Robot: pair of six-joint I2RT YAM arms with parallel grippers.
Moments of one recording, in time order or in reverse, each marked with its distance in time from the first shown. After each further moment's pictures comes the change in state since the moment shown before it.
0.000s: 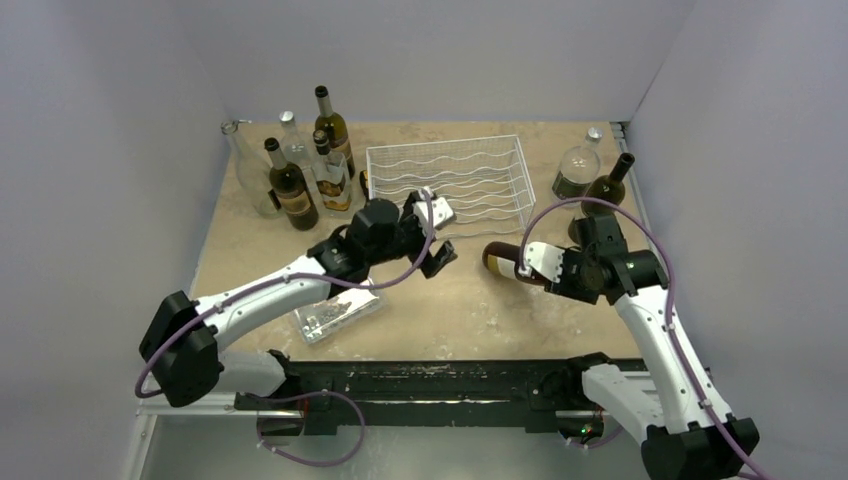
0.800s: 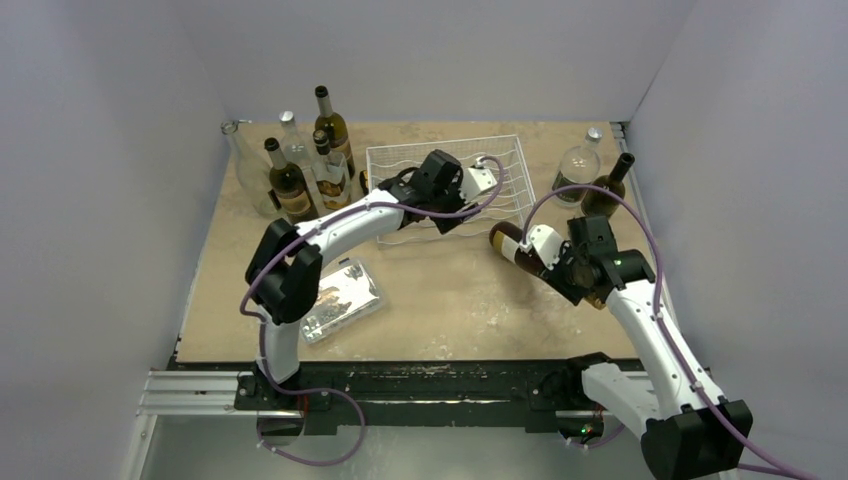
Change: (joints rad) left arm 0.042 0.618 0.619 -0.420 -0.223 0.280; right arm 0.001 0.019 -0.093 0.128 0.023 0.373
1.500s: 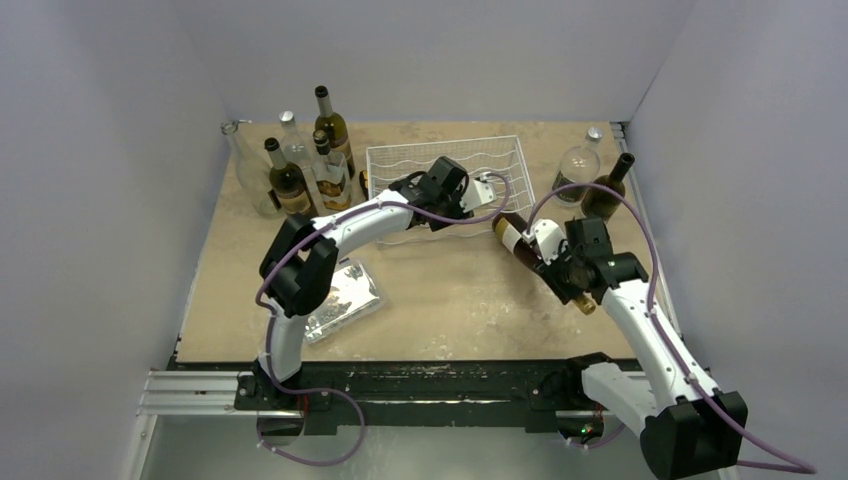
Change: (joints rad) left arm -0.002 0.061 0.022 -0.029 -0.093 0.149; right arm -0.002 0.029 -0.063 0.129 -0.028 0.183
